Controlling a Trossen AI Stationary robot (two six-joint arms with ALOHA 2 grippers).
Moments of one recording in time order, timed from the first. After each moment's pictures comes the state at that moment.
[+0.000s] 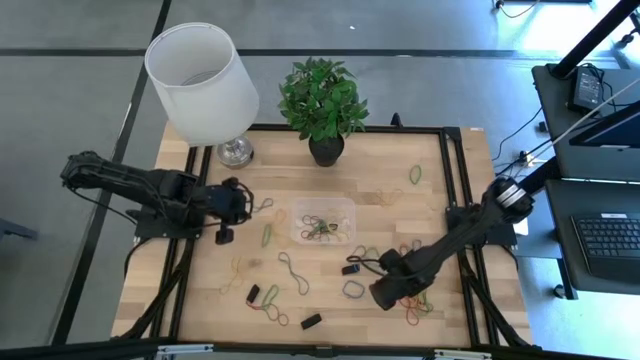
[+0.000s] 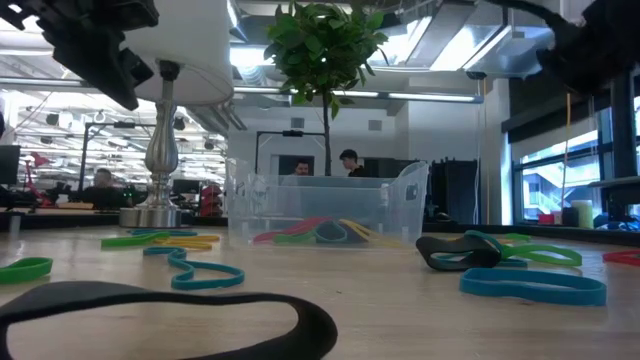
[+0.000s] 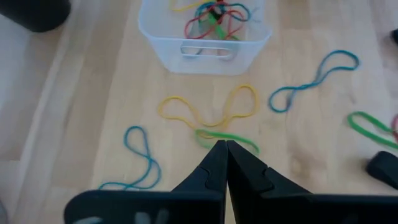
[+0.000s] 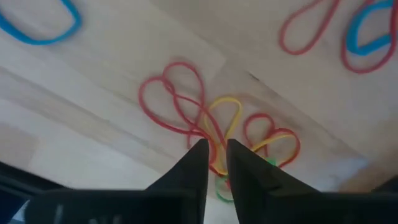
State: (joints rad) left arm -0.18 0.79 0.67 -0.77 -0.14 -0.22; right arm 0.63 1.77 1.22 -1.02 -0.16 1.60
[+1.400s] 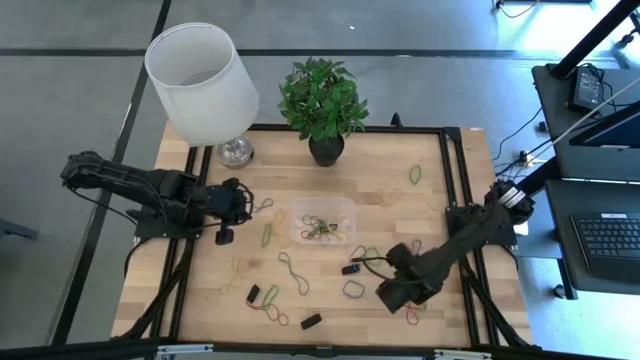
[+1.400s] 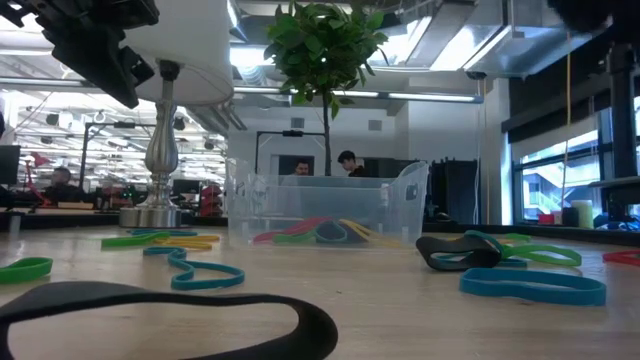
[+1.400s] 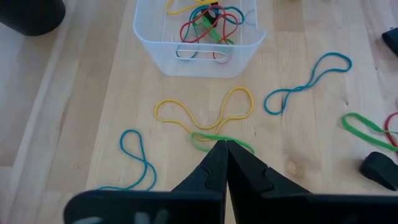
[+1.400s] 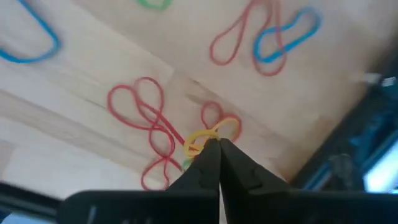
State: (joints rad) left arm -0.18 0.79 0.67 -0.76 -0.13 -0.22; right arm 0.67 1.79 1.45 -1.39 -0.04 1.65
